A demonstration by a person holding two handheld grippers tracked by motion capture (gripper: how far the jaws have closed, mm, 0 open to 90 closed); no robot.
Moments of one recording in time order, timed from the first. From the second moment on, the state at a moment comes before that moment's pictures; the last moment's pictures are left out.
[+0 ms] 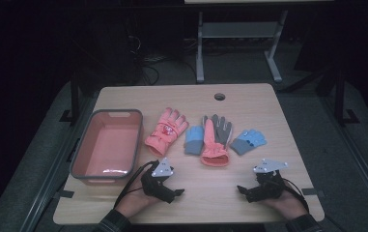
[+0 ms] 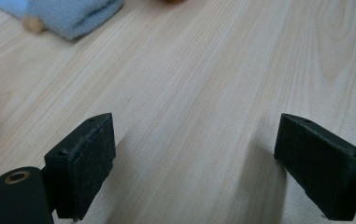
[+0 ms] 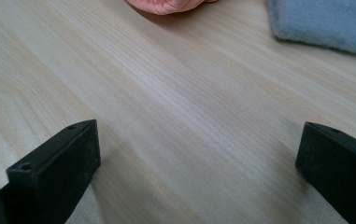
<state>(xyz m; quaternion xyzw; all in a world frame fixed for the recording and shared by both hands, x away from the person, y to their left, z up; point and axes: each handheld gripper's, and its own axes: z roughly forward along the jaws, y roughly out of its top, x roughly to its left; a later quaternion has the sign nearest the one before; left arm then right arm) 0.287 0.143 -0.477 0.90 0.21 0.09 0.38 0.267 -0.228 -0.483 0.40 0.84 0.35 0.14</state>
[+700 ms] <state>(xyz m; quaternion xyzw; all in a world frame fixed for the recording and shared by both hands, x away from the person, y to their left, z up) 0.288 0.149 -0.478 0.90 0.21 0.08 0.38 0.269 -0.232 -0.475 0.40 0.84 0.33 0.13</state>
